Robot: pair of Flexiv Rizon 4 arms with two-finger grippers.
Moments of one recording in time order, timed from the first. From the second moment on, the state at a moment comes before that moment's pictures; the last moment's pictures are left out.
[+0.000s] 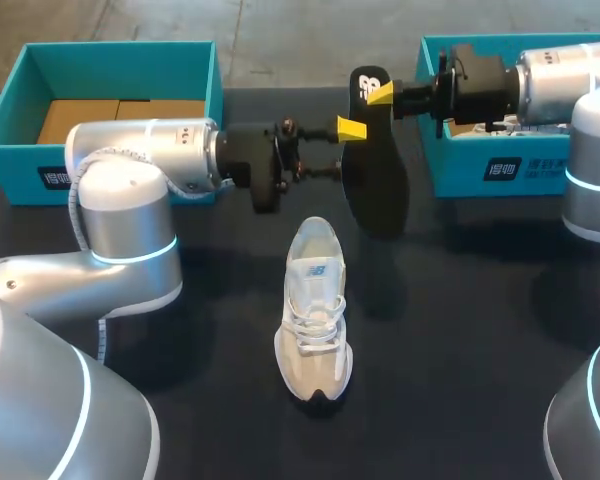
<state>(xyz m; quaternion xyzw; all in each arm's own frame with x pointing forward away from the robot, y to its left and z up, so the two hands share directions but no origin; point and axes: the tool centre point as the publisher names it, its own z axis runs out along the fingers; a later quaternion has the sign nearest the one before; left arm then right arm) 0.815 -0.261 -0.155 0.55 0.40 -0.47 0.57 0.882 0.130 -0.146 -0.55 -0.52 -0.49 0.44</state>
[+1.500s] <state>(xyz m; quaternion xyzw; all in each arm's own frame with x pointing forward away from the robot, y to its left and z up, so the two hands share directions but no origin) 0.816 -0.265 -0.161 0.55 0.42 -0.46 0.55 0.882 0.130 -0.146 -0.55 -0.52 -0.49 0.44</state>
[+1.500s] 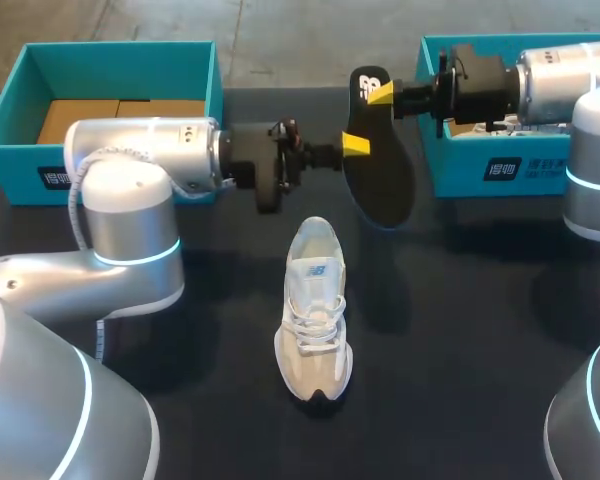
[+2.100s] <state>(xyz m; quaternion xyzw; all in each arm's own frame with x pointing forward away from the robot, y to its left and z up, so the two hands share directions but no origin) 0.817 -0.269 -0.163 0.55 0.41 -0.46 0.56 0.882 0.130 -0.144 -0.55 -0.52 -0.49 0.44</state>
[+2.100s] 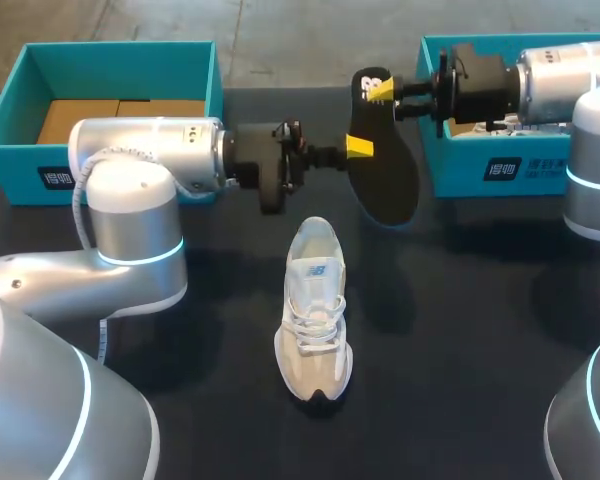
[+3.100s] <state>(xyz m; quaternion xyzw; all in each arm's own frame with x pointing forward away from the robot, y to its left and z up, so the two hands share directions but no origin) 0.818 -0.193 -0.184 0.56 0.46 -0.47 0.50 0.798 0.128 -0.165 -0.52 -0.52 -0.50 0.45</state>
